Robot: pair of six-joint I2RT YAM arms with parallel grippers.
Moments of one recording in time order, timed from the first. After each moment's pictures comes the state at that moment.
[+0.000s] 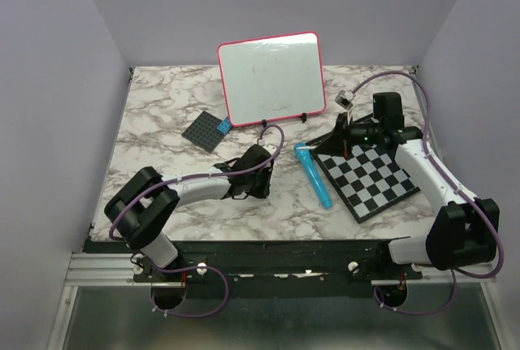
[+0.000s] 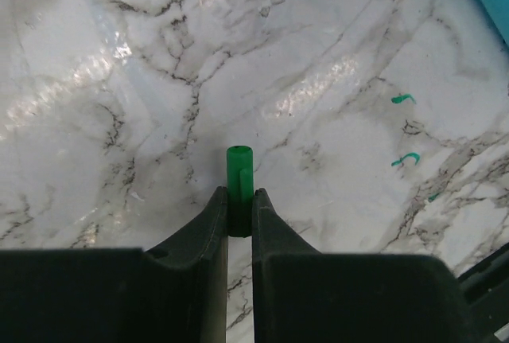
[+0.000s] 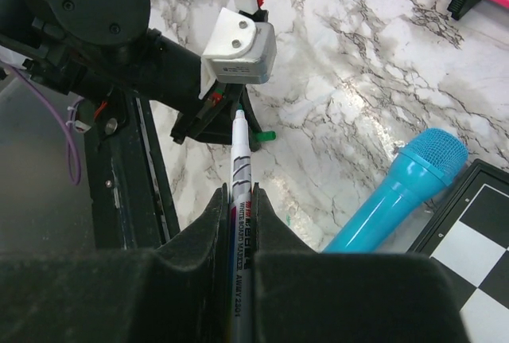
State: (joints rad) left arm -0.81 1.58 0.79 -0.12 0.07 -0.40; right arm 0.16 1.35 1.02 -0.42 -1.08 -0.21
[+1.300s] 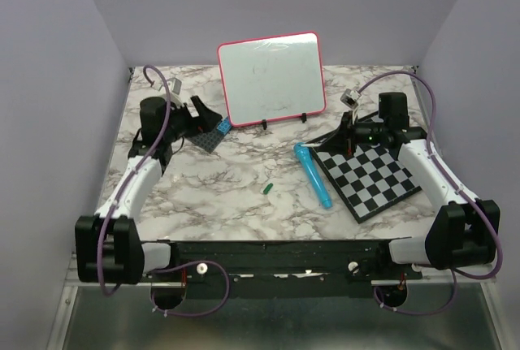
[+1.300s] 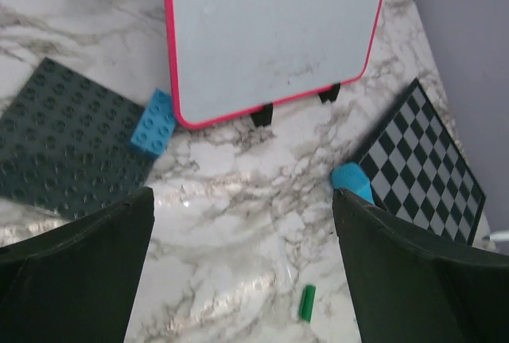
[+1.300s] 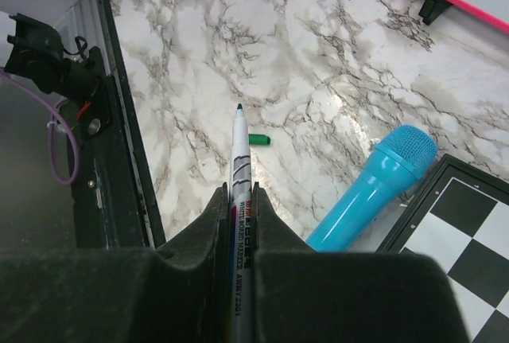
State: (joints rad) left arm -0.12 1.18 0.81 0.01 0.39 -0.45; right arm 0.11 1.35 1.01 -0.42 -1.09 -0.26
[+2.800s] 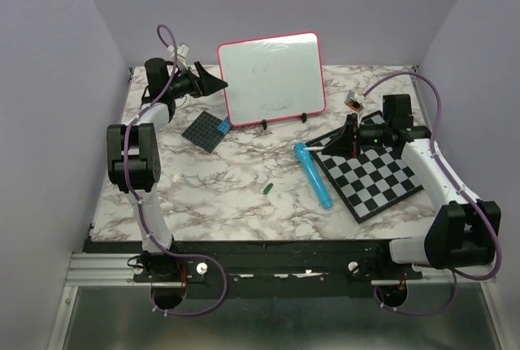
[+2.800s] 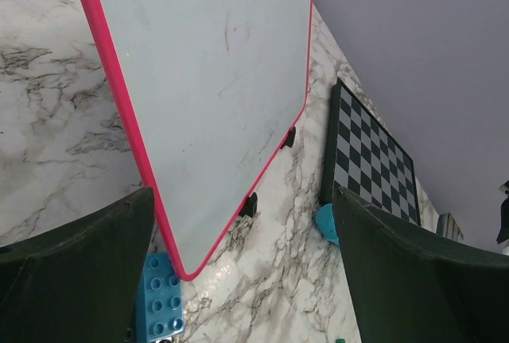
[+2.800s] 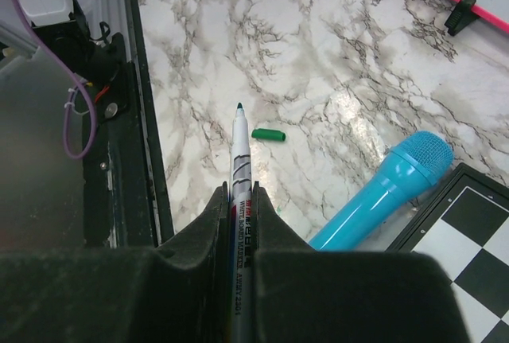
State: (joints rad) left arm 0.06 2.02 1.43 0.41 0.97 -0.57; right arm 0.07 1.34 1.02 -0.52 -1.20 -0.40
